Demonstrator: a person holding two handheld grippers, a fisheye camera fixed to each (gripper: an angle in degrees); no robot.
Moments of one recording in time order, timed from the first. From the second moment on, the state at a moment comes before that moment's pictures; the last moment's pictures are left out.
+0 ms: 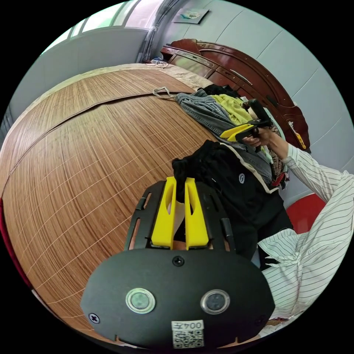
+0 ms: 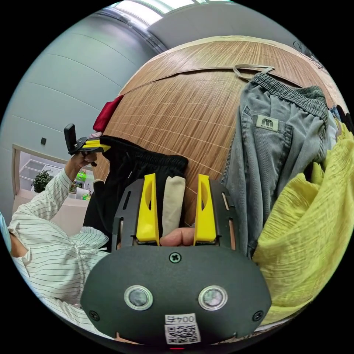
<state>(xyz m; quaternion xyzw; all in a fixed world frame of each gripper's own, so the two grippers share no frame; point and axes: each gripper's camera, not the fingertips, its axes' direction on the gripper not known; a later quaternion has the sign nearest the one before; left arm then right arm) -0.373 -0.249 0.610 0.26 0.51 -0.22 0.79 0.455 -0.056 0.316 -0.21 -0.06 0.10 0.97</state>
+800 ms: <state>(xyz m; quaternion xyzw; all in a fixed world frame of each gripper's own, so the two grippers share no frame) -0.449 -0.207 0.527 0.29 0.51 -0.24 0.77 0.374 -0.125 0.366 -0.27 -0.21 0.12 0.93</state>
